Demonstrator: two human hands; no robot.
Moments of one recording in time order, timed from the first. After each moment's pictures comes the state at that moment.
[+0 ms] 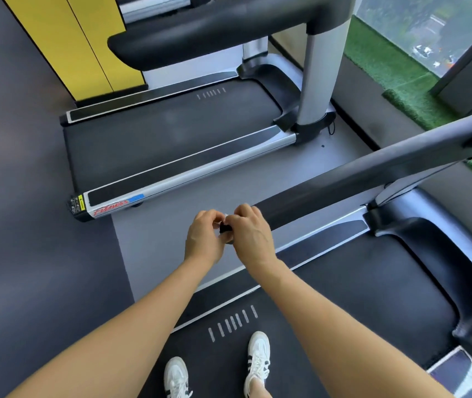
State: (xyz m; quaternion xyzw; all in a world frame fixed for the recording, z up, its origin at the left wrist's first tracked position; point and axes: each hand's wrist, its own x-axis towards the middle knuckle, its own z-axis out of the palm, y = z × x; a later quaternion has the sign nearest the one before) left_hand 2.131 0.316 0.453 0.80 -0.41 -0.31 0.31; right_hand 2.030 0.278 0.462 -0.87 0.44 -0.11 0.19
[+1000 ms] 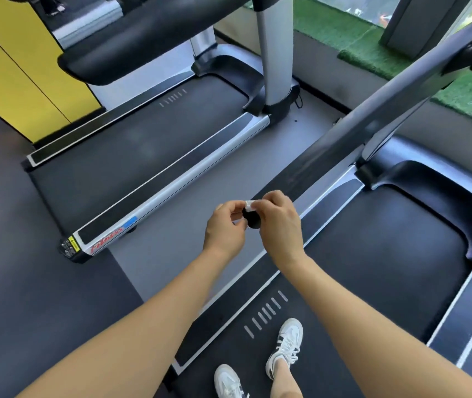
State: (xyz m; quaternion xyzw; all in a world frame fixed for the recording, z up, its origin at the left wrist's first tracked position) left_hand 2.163 0.323 0.449 0.71 -0.46 -0.43 0.33; right_hand 2.055 0.315 0.434 -0.73 0.58 -0.31 0.18
